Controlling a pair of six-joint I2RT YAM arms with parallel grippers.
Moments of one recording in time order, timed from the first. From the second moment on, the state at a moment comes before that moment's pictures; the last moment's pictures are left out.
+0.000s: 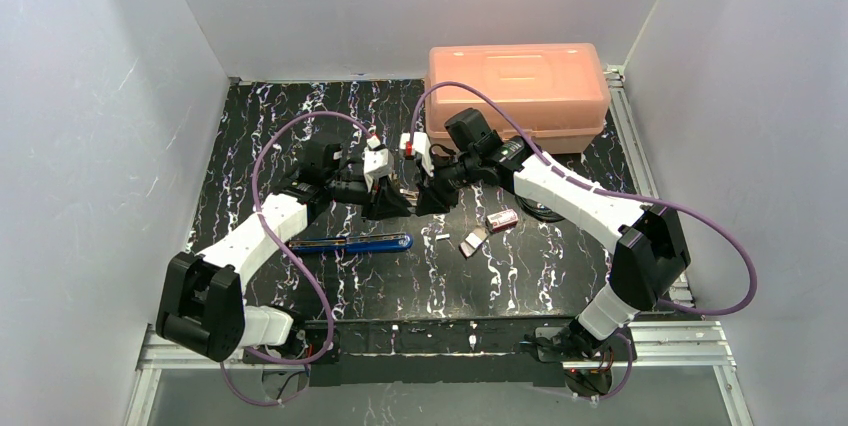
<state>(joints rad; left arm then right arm) -0.37 1.30 0.83 -0.17 1.13 0.43 0.78 1.60 1.35 -0.58 -0.69 -0.37</state>
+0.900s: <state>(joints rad) -0.30 1.41 0.83 -0.53 0.92 1.02 0.58 1.46 1.05 -0.53 -0.64 -0.53</state>
